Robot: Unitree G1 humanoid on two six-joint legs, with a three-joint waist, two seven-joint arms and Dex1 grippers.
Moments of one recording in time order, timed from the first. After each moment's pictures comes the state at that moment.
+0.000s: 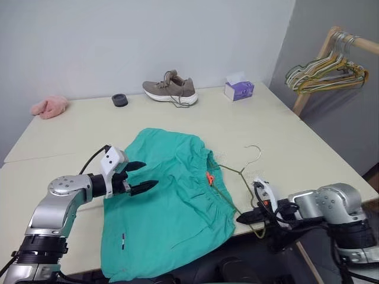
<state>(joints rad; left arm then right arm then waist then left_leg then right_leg) -0.17 0.77 0.09 0.05 -0.39 0.37 -1.04 -0.36 -0.49 -0.01 -0.08 0.89 1.61 0.44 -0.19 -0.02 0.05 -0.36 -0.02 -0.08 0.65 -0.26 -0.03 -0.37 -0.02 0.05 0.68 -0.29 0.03</state>
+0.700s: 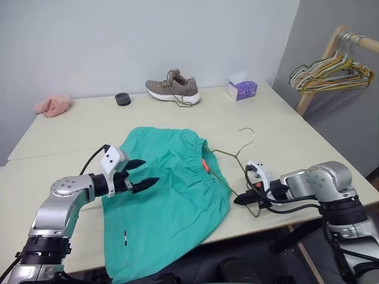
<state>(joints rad) -0.18 0.74 0.09 0.05 -0.39 0.36 -1.00 -0.57 -0.65 0.22 -0.03 0.82 1.53 0.55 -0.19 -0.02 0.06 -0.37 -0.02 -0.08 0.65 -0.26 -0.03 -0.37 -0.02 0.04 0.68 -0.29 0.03</state>
